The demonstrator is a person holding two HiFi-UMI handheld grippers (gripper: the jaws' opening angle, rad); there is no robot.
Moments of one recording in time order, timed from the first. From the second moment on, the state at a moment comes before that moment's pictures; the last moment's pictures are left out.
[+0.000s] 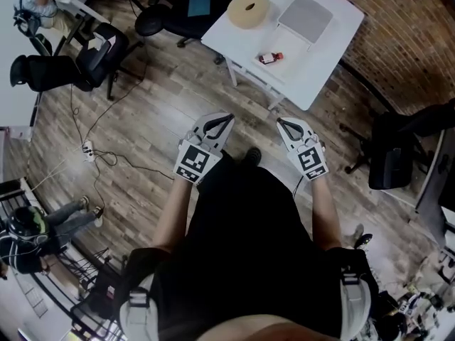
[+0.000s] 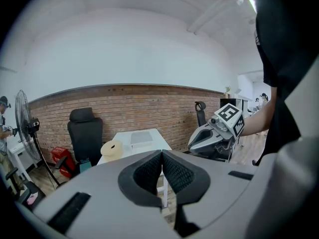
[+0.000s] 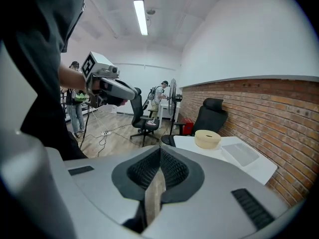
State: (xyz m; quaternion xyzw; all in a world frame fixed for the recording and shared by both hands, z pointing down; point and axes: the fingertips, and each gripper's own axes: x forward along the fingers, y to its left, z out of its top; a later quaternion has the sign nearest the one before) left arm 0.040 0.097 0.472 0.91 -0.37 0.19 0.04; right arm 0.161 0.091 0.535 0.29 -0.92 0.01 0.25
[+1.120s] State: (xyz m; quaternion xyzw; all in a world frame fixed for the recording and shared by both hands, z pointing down) left arm 0.048 -0.124 0.488 0.94 -0.30 0.17 0.05; right arm 0.167 -0.097 0.531 0.35 -0.90 0.05 0.26
